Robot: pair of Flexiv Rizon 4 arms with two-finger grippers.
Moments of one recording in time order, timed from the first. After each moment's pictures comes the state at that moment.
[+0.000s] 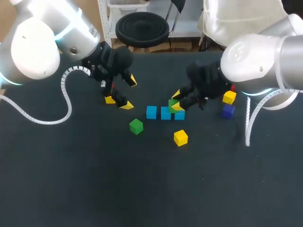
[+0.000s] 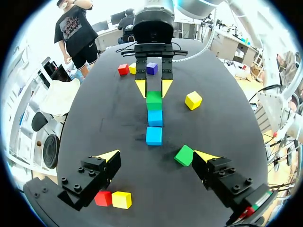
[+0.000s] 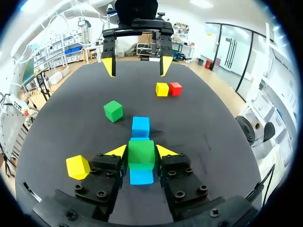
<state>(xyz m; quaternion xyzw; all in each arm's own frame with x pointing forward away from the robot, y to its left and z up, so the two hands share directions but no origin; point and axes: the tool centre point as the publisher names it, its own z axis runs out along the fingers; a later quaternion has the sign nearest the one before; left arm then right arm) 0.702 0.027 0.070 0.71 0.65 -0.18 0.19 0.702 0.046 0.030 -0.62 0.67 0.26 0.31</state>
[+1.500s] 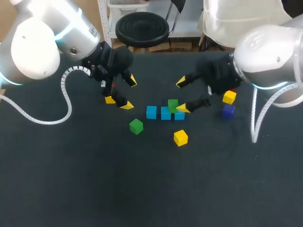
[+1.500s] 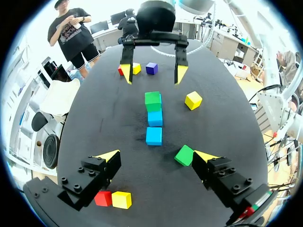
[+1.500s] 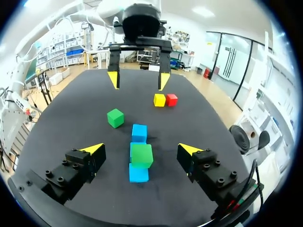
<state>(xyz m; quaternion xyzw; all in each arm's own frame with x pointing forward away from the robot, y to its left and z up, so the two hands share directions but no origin) 0.702 0.027 0.070 0.71 0.65 -0.18 0.19 0.700 0.030 0.062 -0.63 0.65 0.26 0.34</state>
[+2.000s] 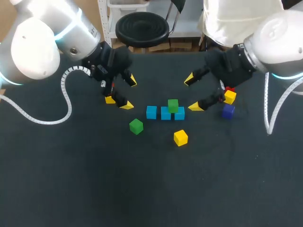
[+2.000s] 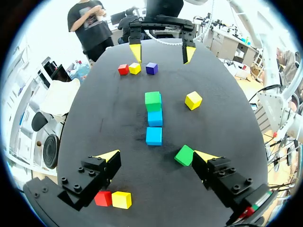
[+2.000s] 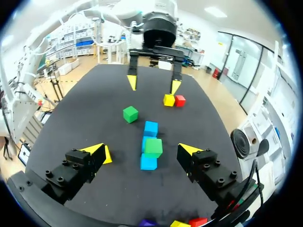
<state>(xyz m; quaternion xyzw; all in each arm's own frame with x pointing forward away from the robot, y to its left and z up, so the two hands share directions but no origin) 0.702 0.027 0.070 0.71 0.65 -0.18 0.19 0.677 0.005 0.088 -0.67 0.62 0.25 0.31</state>
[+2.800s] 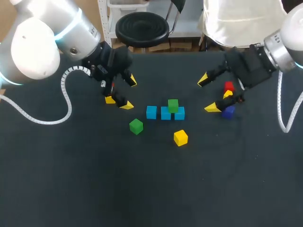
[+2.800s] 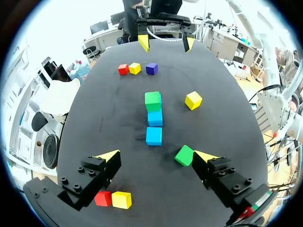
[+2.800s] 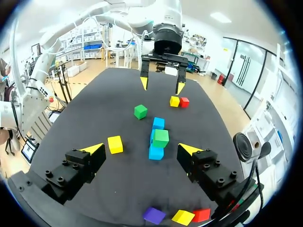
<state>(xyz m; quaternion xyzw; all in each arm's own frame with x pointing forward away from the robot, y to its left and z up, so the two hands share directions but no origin) 0.702 0.027 0.070 0.71 0.65 -0.18 0.19 0.663 -0.030 0.097 -0.68 0.60 0.28 0.31</state>
